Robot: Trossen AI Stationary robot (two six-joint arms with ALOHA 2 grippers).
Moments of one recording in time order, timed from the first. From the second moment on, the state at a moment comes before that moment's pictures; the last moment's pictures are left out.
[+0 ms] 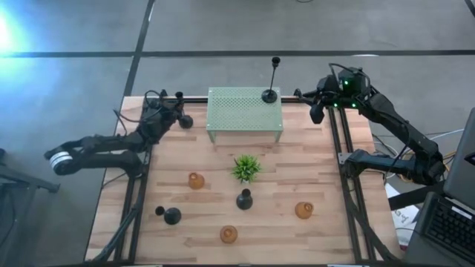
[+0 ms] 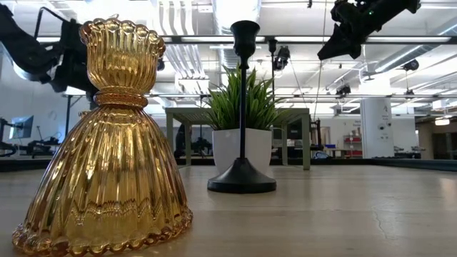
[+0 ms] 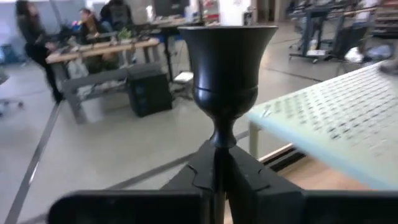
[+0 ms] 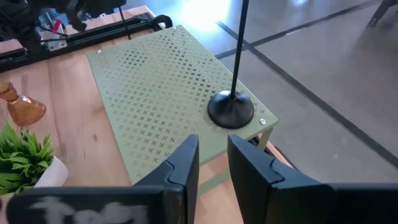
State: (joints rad) left arm 0.70 1.01 0.20 0.79 -0.36 0.08; right arm -0.86 0.95 1.00 -0.59 -0.34 -0.14
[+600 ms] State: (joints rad) left arm 0.70 0.91 0.90 0.02 -0.09 0.16; right arm -0.86 0.95 1.00 -0.59 -0.34 -0.14
